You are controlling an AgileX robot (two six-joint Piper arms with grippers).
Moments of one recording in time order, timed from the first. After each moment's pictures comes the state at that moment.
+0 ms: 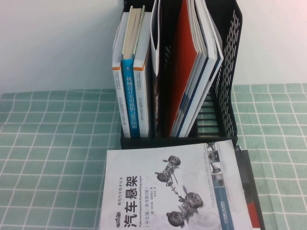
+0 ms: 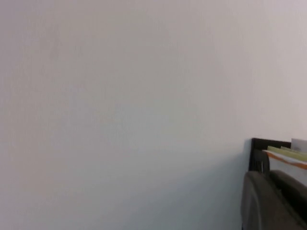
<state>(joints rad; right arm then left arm) -0.07 -0.01 0.03 0.05 -0.28 -0.24 -0.10 -0.01 0.03 -0.16 -0.30 0.03</state>
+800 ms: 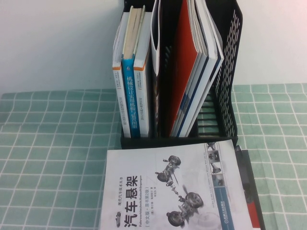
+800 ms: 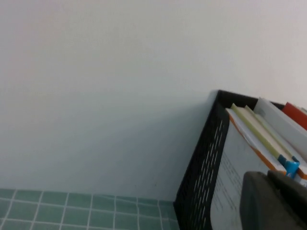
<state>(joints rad) -0.07 0.34 -0.45 0.12 0.17 -0.31 -0.10 0.48 -0.55 -0.29 0.17 -0.03</state>
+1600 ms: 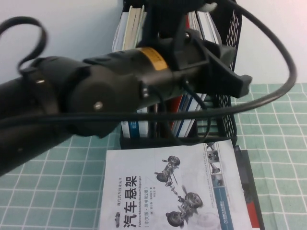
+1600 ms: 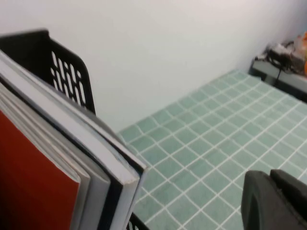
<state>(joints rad) 0.31 0.60 -0.46 0.18 0.07 -0.39 -0.80 1.42 -1.26 -0.27 0.17 0.08</state>
